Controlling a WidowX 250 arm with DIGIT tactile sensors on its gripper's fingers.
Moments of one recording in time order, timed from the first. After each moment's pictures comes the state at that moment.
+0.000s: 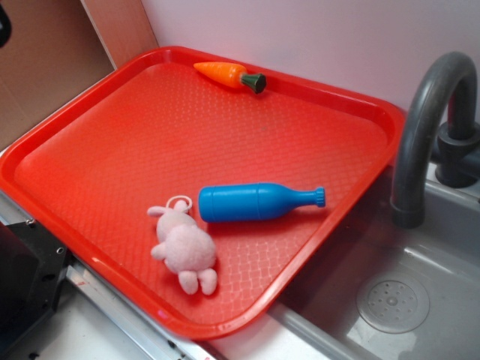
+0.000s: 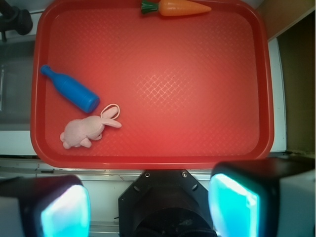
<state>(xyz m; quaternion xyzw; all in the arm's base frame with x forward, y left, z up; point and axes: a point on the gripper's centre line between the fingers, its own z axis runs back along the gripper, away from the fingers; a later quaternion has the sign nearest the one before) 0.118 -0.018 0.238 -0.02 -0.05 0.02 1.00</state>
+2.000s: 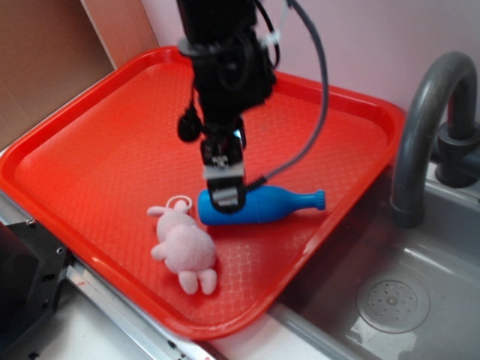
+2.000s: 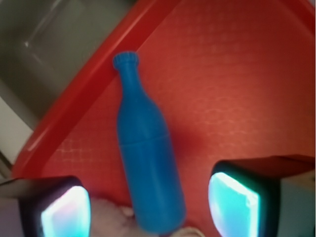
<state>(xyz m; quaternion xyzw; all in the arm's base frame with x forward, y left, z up) 0.225 -0.131 0.087 -0.06 0.01 -0.35 0.94</state>
